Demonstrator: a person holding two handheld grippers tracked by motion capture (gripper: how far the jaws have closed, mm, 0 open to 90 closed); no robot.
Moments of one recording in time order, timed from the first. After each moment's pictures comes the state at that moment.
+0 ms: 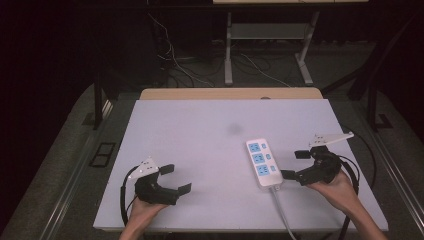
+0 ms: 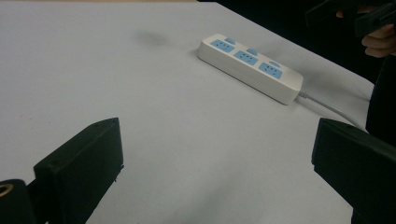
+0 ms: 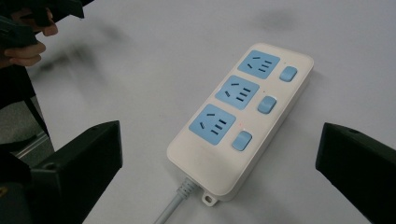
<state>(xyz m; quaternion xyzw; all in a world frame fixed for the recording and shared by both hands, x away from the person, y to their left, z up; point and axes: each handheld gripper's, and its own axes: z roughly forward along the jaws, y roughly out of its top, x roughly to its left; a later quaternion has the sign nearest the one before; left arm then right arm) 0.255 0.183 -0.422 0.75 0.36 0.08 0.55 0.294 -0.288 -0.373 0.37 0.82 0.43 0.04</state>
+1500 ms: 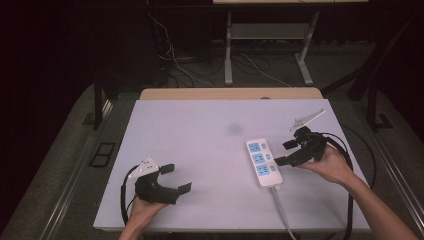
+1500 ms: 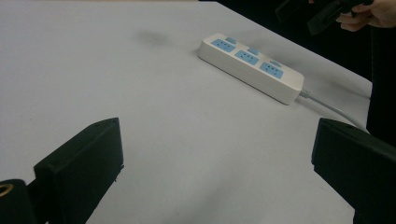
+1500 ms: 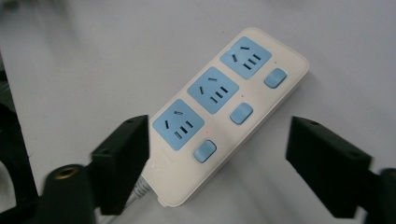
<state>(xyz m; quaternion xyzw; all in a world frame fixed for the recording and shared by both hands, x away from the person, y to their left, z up) 0.257 0.183 -0.423 0.75 0.36 0.07 0.55 0.353 -0.269 -0.366 0.31 0.89 0.33 0.00</state>
